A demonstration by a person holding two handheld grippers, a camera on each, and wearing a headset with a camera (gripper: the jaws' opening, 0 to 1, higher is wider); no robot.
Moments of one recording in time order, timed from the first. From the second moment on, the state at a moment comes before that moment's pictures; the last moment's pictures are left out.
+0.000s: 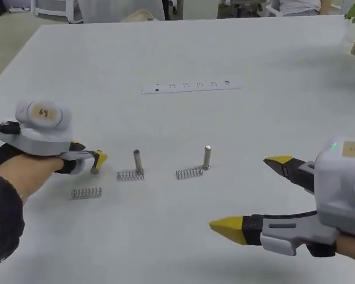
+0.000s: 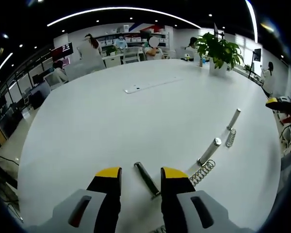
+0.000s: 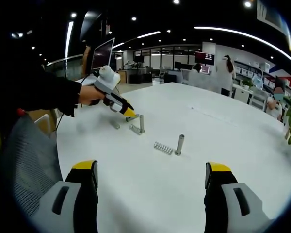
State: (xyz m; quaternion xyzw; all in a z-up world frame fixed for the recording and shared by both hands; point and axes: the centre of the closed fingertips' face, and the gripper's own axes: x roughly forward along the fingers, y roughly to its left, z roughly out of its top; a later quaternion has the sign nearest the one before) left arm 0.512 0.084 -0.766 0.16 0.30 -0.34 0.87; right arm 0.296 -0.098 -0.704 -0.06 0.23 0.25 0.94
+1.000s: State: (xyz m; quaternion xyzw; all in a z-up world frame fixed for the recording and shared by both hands) left arm 0.519 0.075 -0.784 0.19 0.37 -0.31 0.85; right arm 0.295 -0.103 -0.707 -0.06 0.24 0.25 0.94
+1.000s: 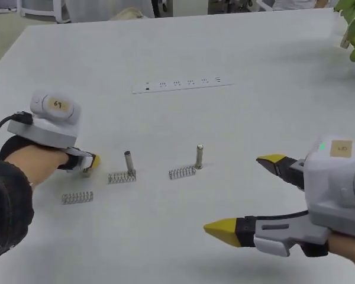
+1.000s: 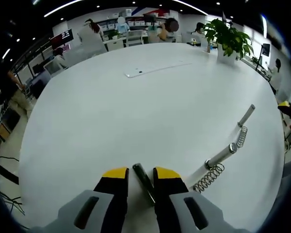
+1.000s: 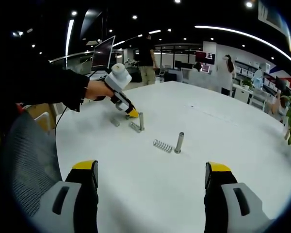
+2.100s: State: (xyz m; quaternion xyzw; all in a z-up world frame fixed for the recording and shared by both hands) left arm 0.523 0.076 -0.788 0.18 0.39 -0.29 0.85; right arm 0.295 -0.102 -0.707 -0.06 0.24 0.25 0.94
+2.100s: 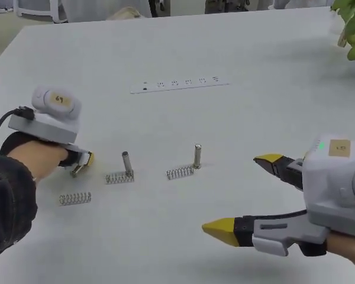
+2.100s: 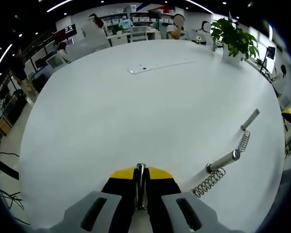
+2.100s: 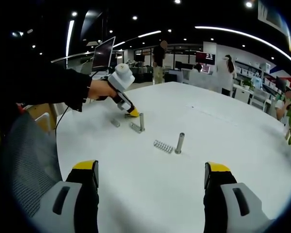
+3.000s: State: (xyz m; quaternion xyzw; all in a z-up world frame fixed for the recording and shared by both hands) left arm 0.504 0.090 -0.761 0.15 0.39 -0.29 0.86; right arm 0.295 -0.096 -0.704 -0.07 0.23 0.25 0.94
